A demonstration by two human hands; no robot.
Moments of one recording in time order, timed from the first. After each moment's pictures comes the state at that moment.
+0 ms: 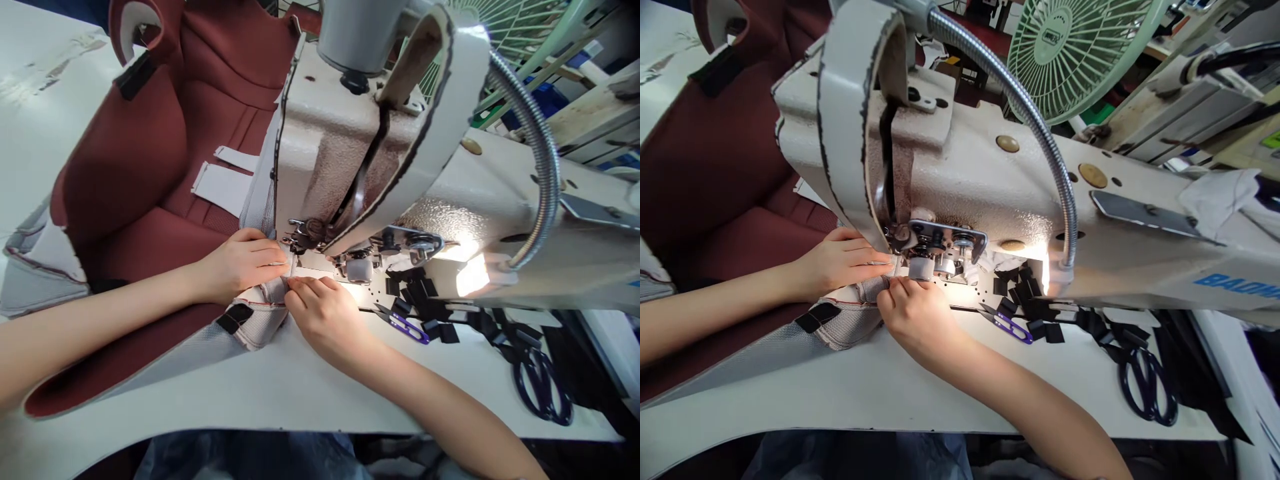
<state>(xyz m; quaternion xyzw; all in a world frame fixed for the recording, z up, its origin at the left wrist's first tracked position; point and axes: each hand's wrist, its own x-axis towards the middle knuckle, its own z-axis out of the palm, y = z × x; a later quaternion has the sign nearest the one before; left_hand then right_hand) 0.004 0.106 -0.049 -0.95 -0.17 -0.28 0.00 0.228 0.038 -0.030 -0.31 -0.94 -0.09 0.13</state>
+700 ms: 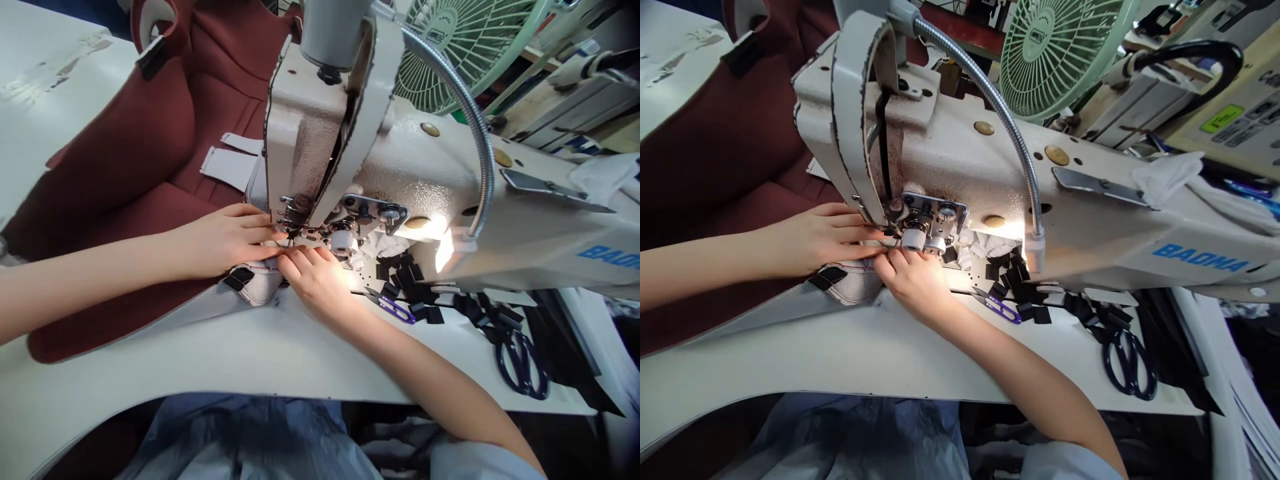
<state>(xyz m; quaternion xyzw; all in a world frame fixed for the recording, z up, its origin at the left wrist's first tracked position) -0.012 0.108 -0.005 -0.98 -0.16 -0.14 0.05 0.226 0.053 -0.034 -0.34 -0.93 -0.10 0.09</state>
